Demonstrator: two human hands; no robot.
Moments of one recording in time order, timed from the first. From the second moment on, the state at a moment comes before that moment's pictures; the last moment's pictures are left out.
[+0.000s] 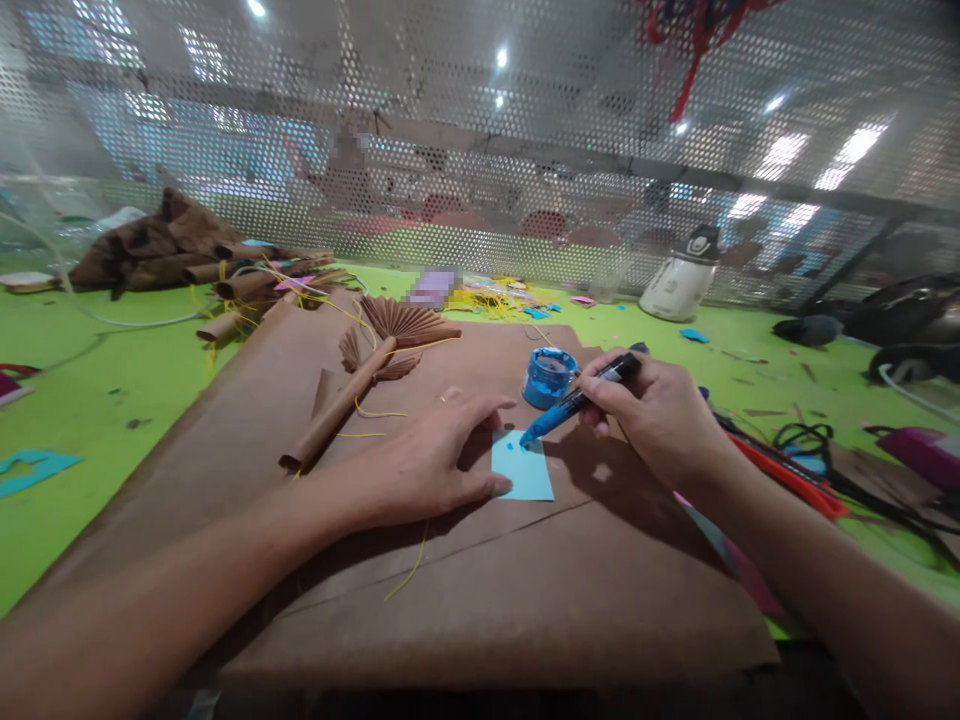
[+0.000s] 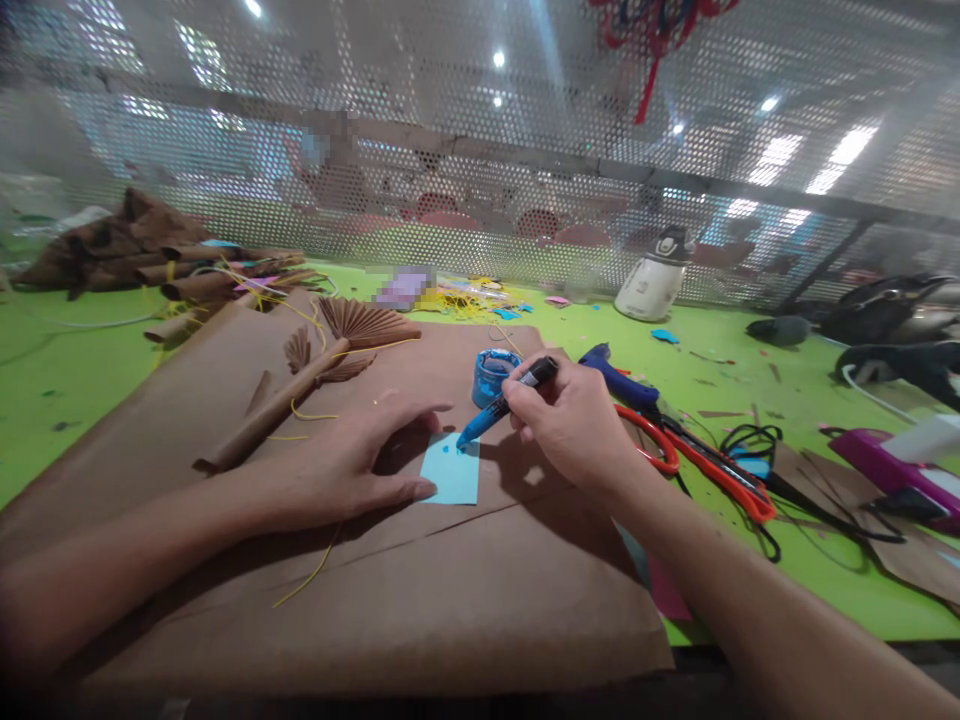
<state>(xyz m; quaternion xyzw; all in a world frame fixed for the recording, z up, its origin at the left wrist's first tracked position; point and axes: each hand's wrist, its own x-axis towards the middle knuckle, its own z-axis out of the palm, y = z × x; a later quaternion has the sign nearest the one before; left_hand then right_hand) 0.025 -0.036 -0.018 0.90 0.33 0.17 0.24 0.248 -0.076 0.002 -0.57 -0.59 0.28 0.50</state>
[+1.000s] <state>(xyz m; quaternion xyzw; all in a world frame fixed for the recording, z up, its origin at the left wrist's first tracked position) 0.025 -0.035 -0.018 0.90 0.34 0.16 0.24 0.248 -0.075 0.006 -0.57 -0.62 0.27 0.47</state>
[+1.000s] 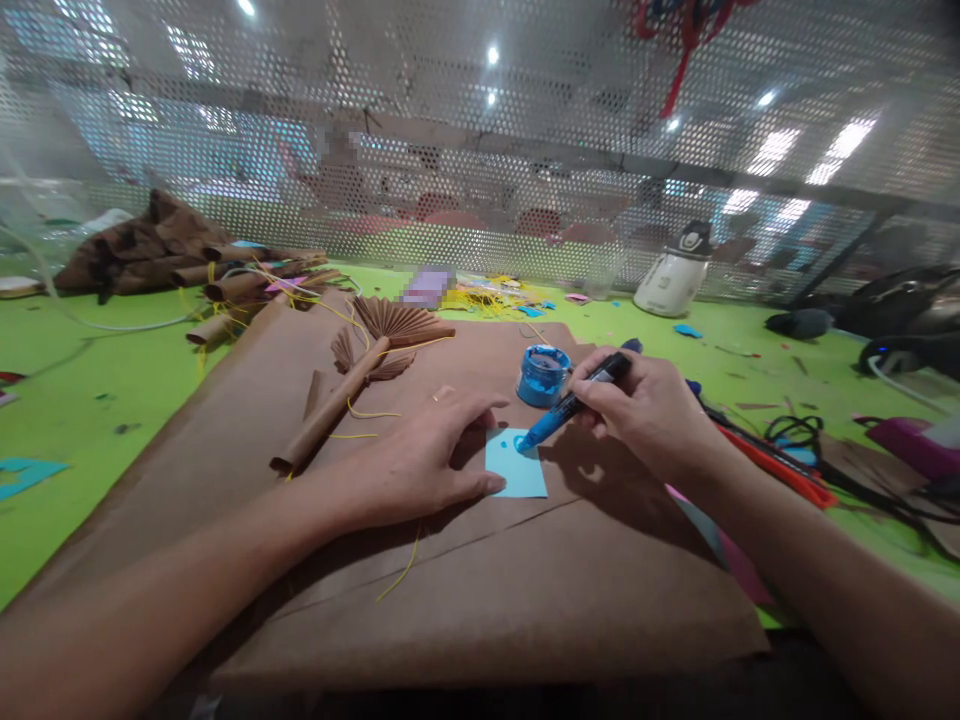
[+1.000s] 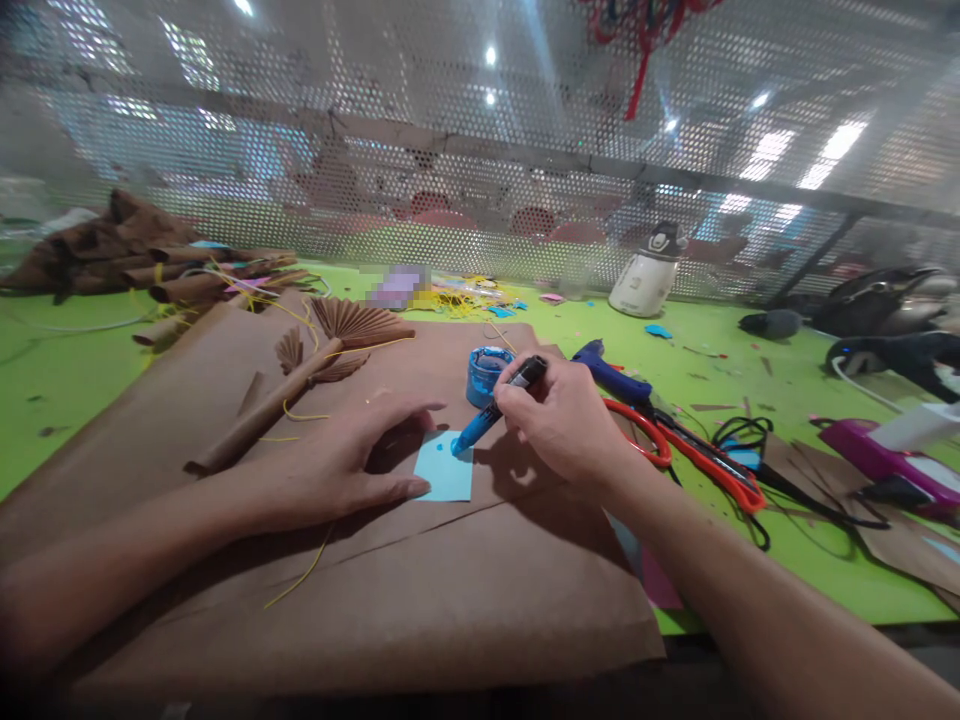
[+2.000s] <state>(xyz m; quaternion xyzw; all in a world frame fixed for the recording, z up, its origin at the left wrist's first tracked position) 0.025 -0.035 -0.017 0.89 0.34 0.16 0.24 0.255 -0.075 0.006 -0.55 -0.59 0.29 0.51</state>
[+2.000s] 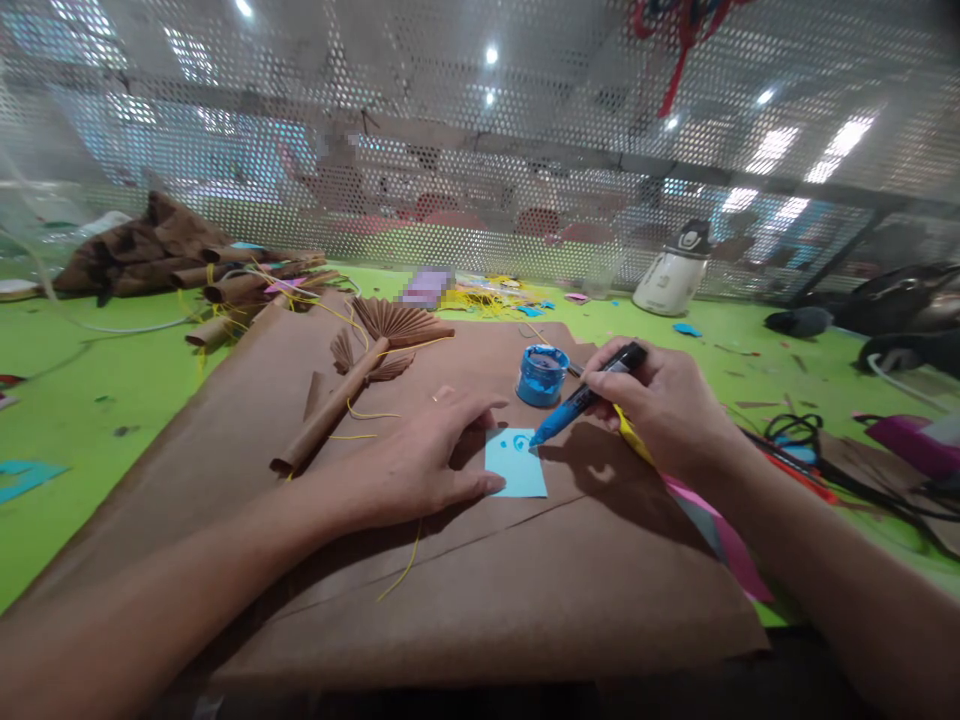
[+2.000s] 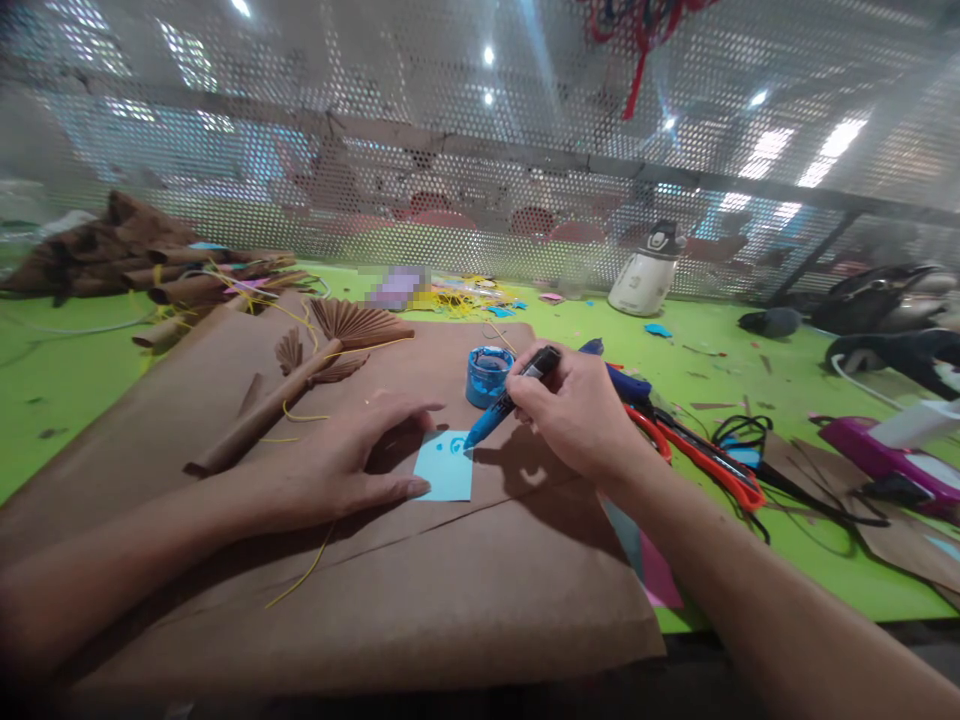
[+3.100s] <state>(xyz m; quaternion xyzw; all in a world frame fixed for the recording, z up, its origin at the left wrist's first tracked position) 0.024 -0.034 -0.019 0.90 0.33 0.17 0.23 0.254 -0.076 0.007 -0.56 -0.61 0.29 0.48</state>
